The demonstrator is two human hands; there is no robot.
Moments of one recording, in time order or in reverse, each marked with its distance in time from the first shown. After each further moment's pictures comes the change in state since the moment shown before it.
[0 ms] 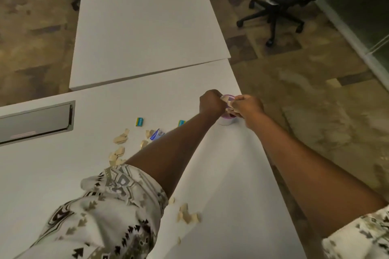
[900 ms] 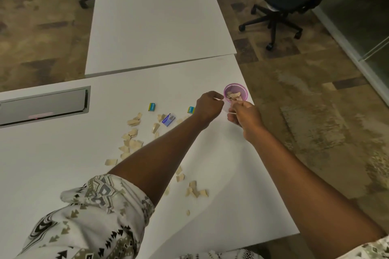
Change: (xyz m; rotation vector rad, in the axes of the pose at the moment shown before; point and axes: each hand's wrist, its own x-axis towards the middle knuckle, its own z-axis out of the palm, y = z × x) left_hand -0.076 -0.052 -0.044 -0.225 -0.093 0.014; right_hand -0.105 0.040 0.021 0.274 -0.026 -0.010
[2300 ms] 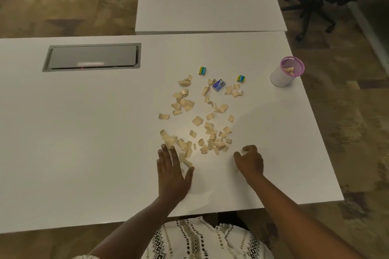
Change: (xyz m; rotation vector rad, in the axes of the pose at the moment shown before) left_hand -0.236 -0.366 -0.130 0.703 0.230 -0.026; right_hand -0.195 0.202 0.095 -0.757 0.082 0.067
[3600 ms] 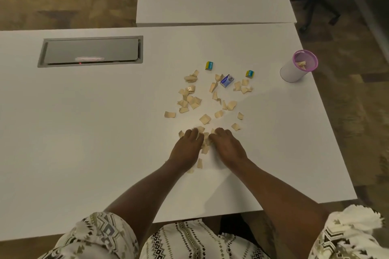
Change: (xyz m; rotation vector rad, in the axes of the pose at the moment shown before) left_hand 0.094 0.015 -0.037 0.219 -0.047 0.572; right_hand 0.020 -0.045 0.073 -0.668 -0.092 -0.898
